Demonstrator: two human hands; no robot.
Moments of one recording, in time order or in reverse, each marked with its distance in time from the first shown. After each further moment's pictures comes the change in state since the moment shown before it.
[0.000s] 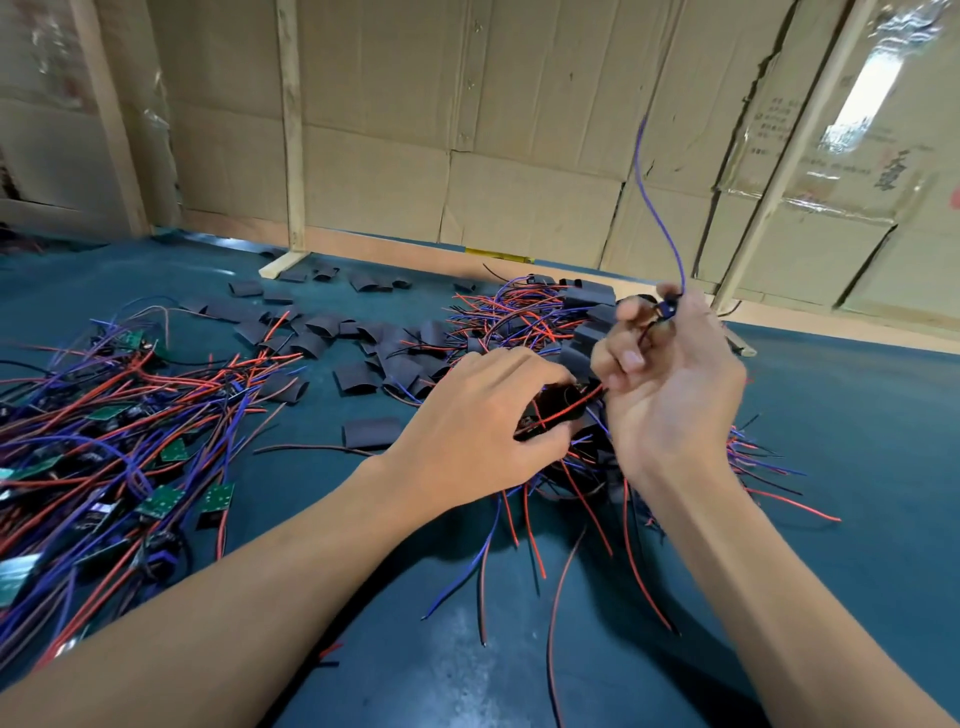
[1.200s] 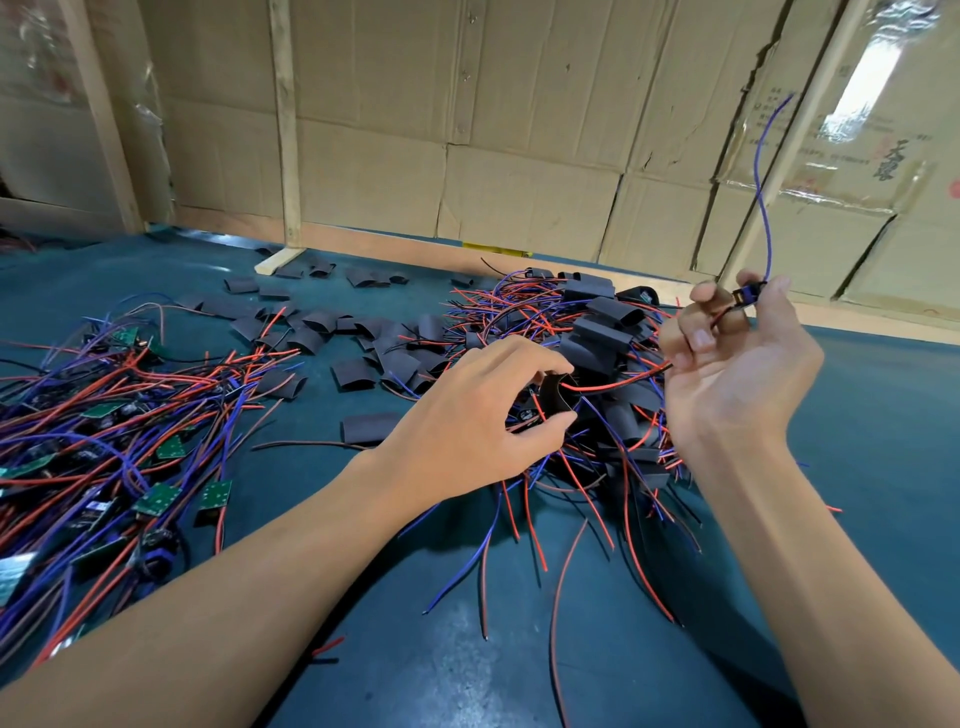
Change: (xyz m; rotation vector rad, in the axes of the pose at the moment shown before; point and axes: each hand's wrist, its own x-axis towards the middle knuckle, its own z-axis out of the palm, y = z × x) left_hand -0.003 -0.004 -0.005 -0.180 -0.045 -0.039; right_hand 0.017 -0.029 -0.018 0.004 0.181 -0.102
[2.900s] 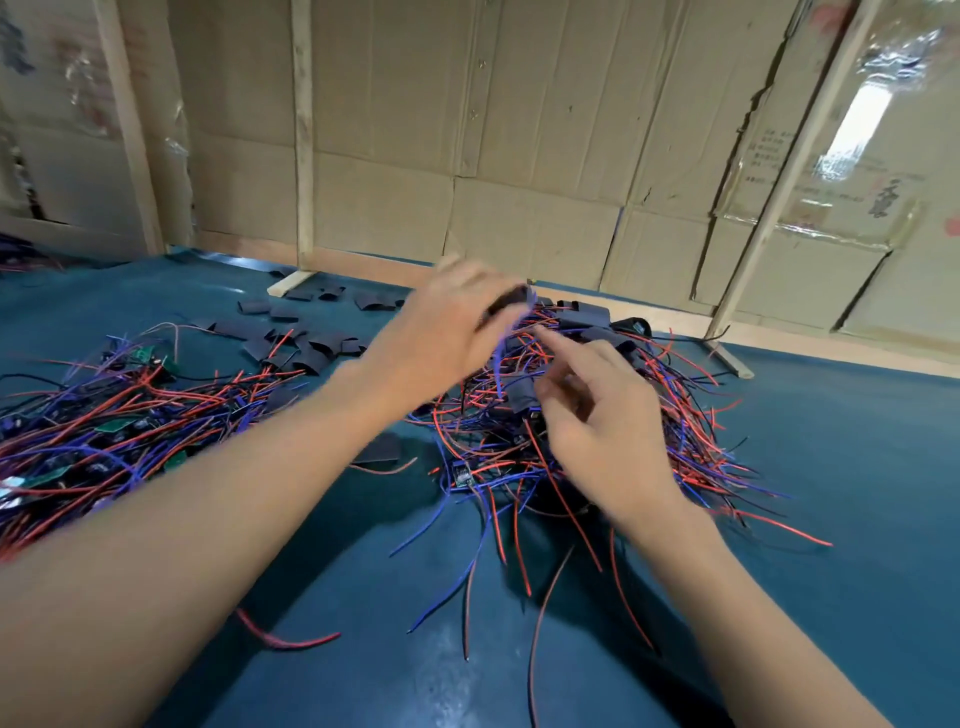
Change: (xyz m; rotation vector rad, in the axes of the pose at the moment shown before) left_hand 0.068 -0.039 -0.037 0.350 0.128 0.103; right_hand -0.026 0.043 -0.007 -1.268 -0.625 -0.553
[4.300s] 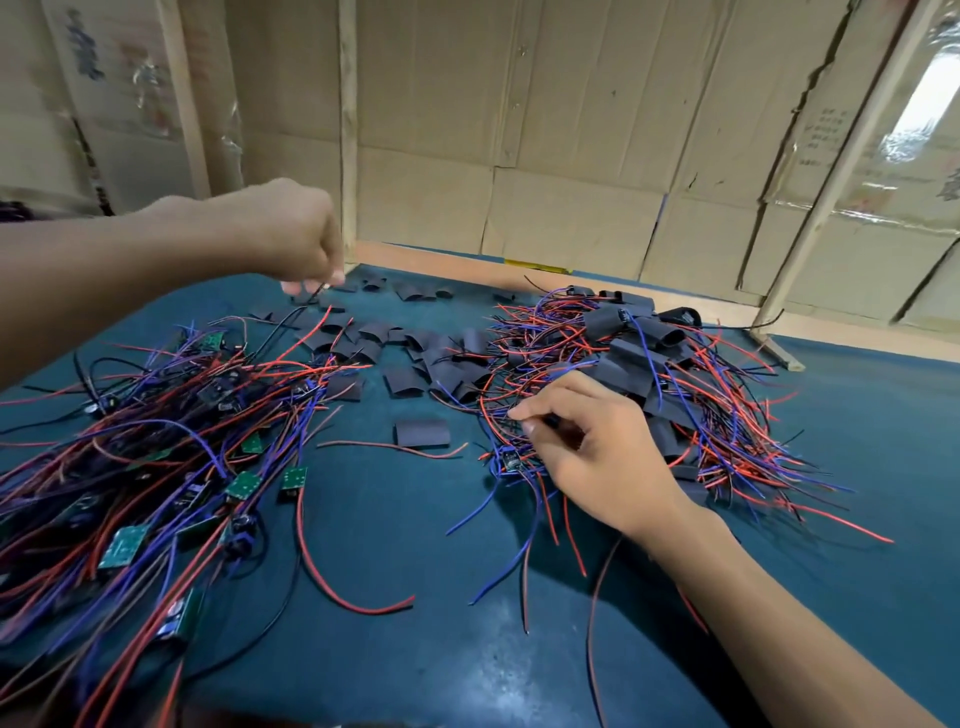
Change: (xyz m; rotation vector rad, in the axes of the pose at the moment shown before) left_hand 0.010 -0.106 -0.141 0.428 -0.750 -0.666; right_hand -0.020 -0.008 0.025 0.100 -0.259 -0.029
